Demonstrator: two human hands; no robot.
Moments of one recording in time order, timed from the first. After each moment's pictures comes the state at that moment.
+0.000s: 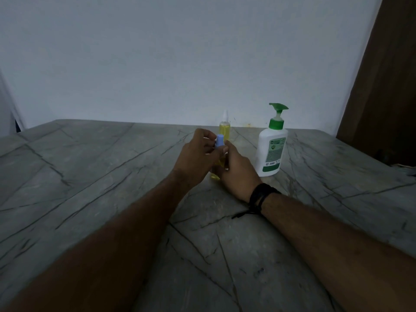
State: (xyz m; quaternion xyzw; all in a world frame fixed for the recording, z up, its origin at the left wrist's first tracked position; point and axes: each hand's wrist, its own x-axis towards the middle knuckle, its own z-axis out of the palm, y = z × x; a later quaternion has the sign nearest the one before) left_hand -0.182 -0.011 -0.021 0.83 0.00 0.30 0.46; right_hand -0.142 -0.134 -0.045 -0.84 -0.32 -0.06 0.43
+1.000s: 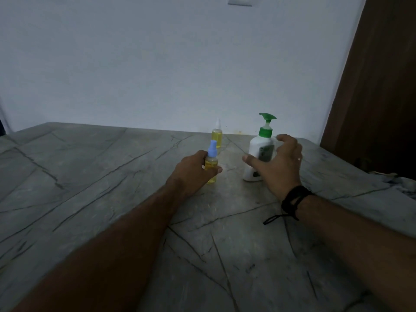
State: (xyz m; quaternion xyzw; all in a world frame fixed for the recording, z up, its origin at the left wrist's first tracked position) left_hand -0.177 -0.001 -0.037 0.92 0.03 0.21 0.34; right_hand -0.134 -0.213 -0.026 -0.83 -0.13 -0.28 0.46
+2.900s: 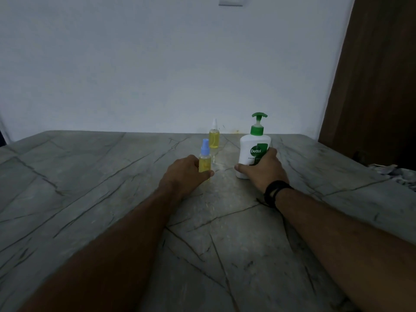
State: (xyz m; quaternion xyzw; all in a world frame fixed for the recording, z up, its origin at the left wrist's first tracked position) left_hand -0.177 0.003 -0.032 0.95 0.10 0.17 0.25; right_hand -0.106 -0.200 -0.046 -0.87 -0.07 -0.16 0.45
